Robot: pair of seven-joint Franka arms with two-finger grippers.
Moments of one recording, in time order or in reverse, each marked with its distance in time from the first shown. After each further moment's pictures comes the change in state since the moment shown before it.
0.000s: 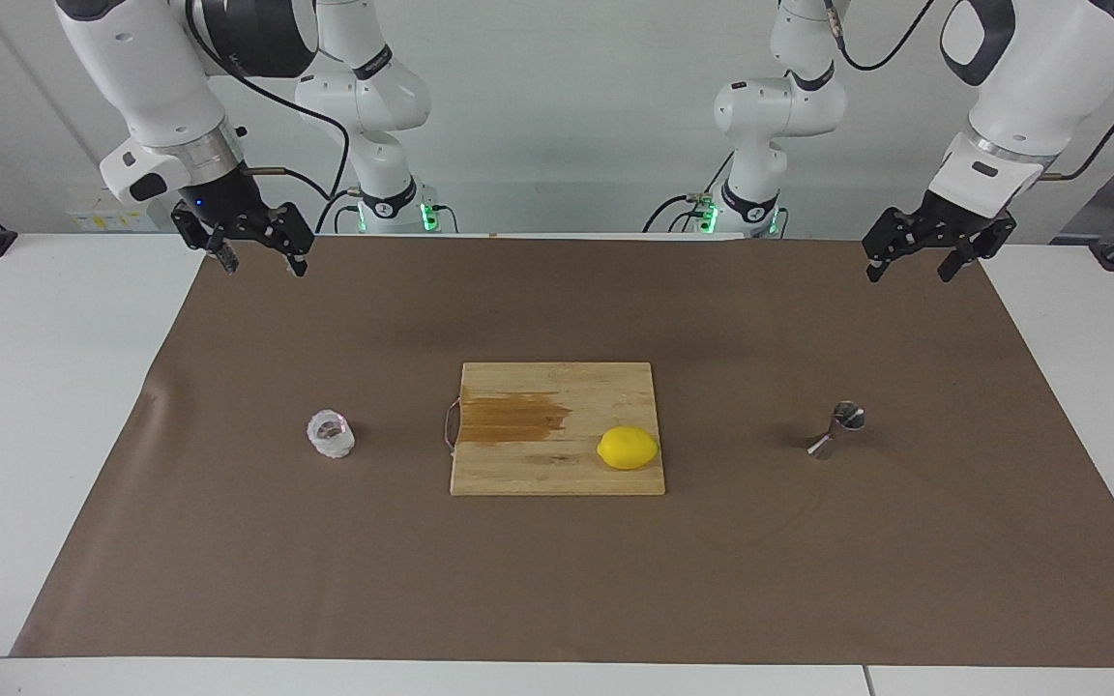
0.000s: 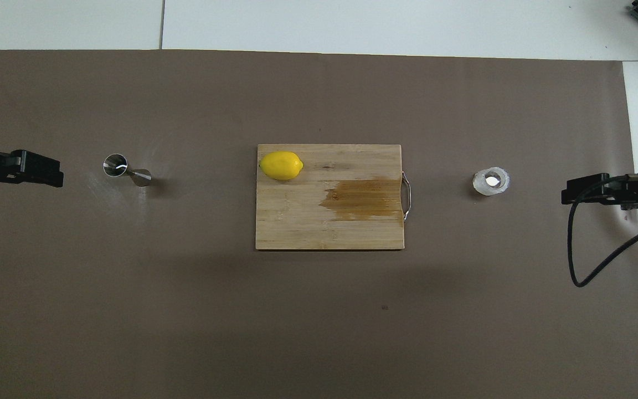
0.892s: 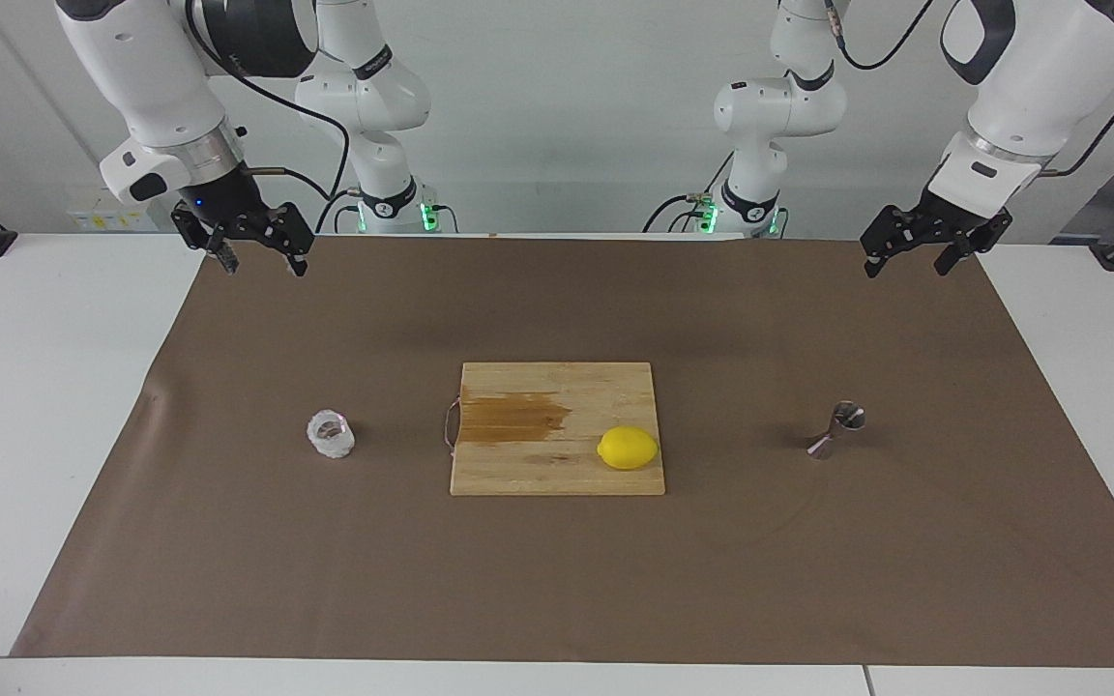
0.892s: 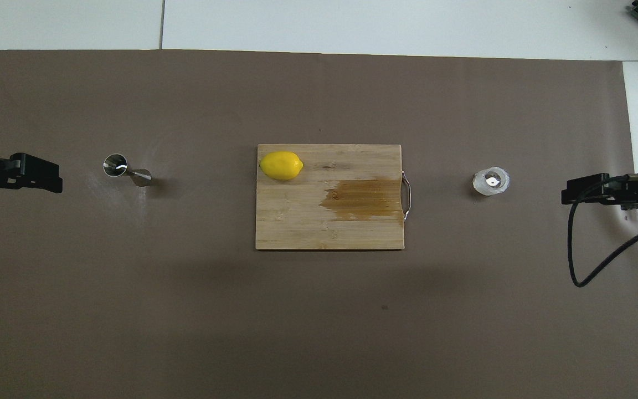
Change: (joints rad) left arm 0.009 -0.004 0.001 -0.008 -0.006 -0.039 -0.104; right arm 0.000 0.000 0.000 0.000 0.000 0.000 0.000
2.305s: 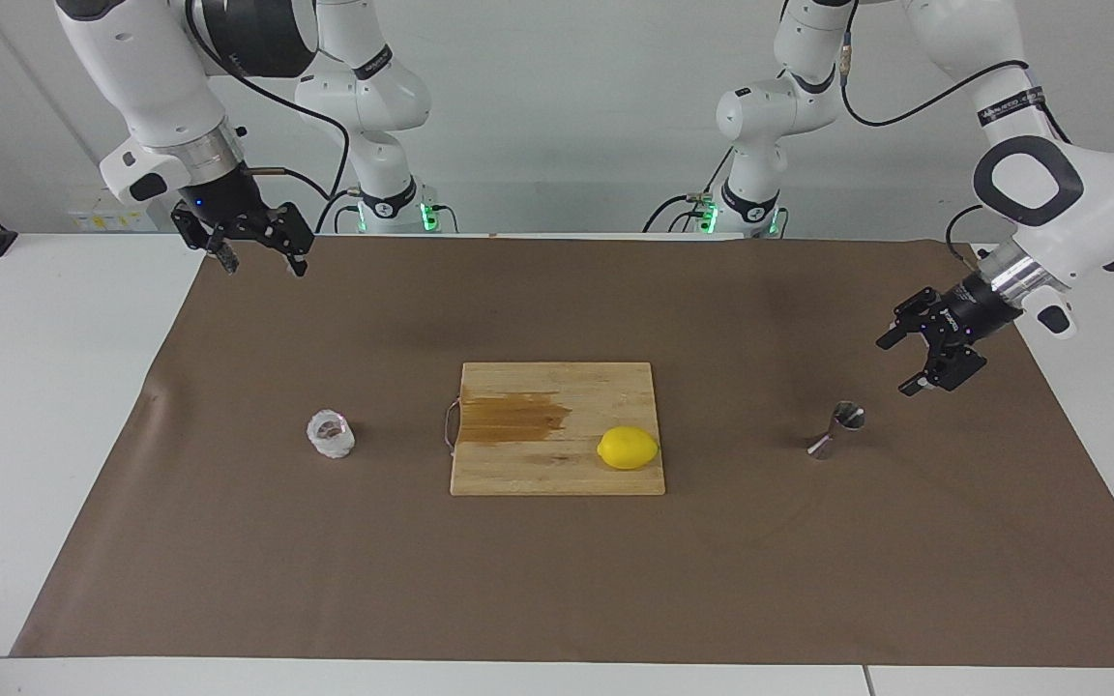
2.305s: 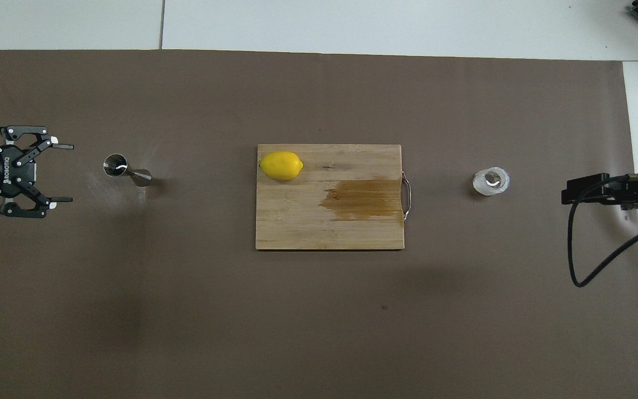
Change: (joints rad) left arm 0.244 0.106 0.009 -0.331 -0.616 0.437 -0.819; right arm 0.000 0.000 0.000 0.000 0.000 0.000 0.000
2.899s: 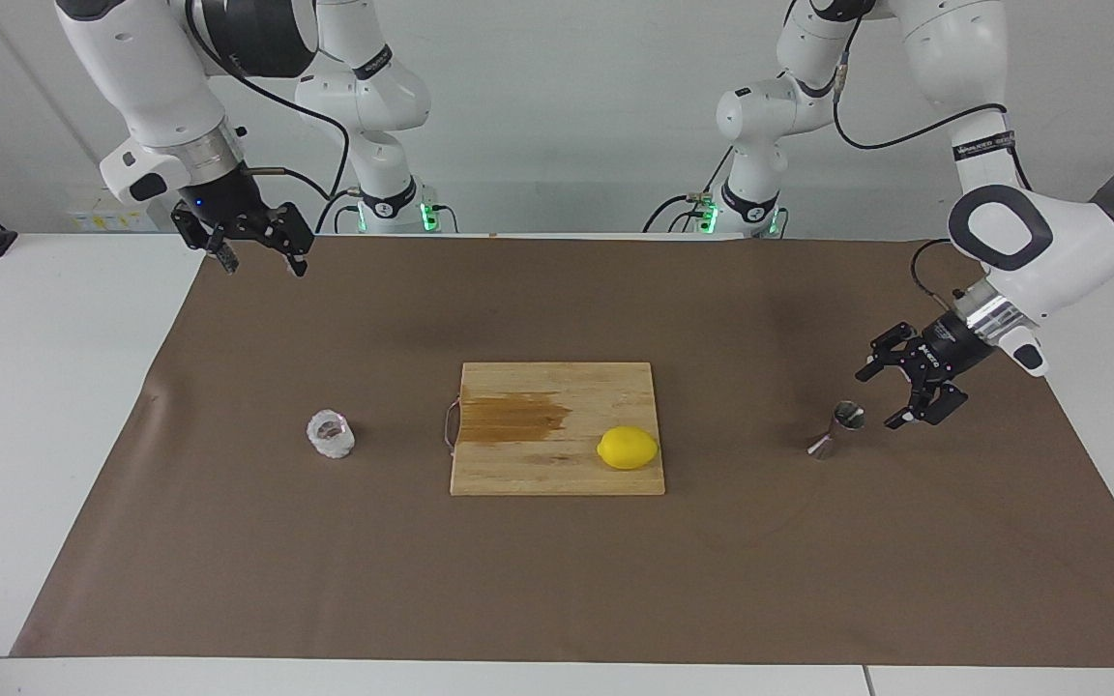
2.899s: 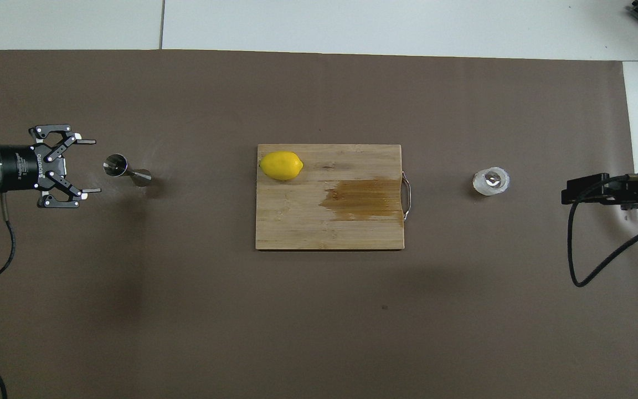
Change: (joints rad) left arm -0.024 0.097 -0.021 -0.026 -0.099 0.152 -0.008; right arm 0.000 0.000 0.000 0.000 0.000 0.000 0.000
